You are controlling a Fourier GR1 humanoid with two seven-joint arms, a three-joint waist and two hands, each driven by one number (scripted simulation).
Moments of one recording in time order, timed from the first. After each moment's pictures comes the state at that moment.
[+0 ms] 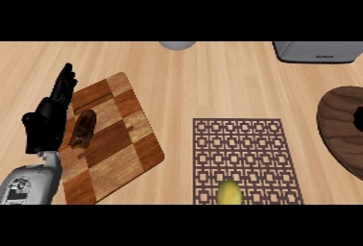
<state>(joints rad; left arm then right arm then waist) -0.22 0.21 0.04 -1.60 -0.17 0.12 0.16 -0.18 -0.51 -0.29 -1.29 0.67 -0.51 0.20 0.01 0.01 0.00</state>
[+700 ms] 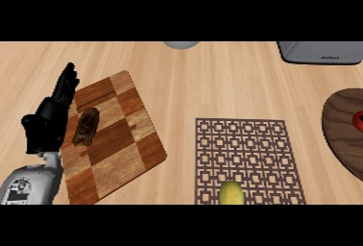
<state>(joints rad) -0.22 0.21 0.04 -1.61 -0.17 0.10 0.16 -0.46 -0.61 -0.51 -0.57 0.43 -0.42 -0.27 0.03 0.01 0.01</state>
